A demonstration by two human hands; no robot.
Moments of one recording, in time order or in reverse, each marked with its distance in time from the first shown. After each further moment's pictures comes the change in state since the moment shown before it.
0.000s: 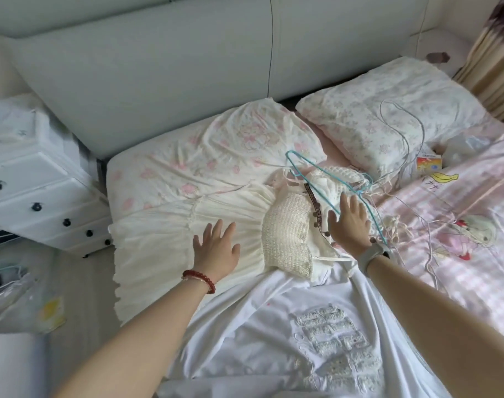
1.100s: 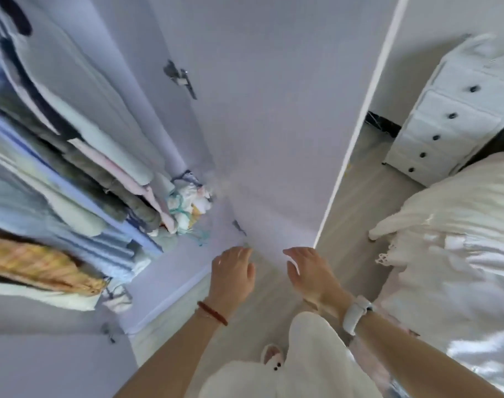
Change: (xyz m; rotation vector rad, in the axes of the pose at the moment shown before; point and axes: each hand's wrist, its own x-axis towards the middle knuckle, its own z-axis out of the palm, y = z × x) left_hand -0.830 -0.139 0.240 -0.199 0.542 -1.076; right_hand -0.772 -0.051 0.190 -0.284 -0.701 -1.613
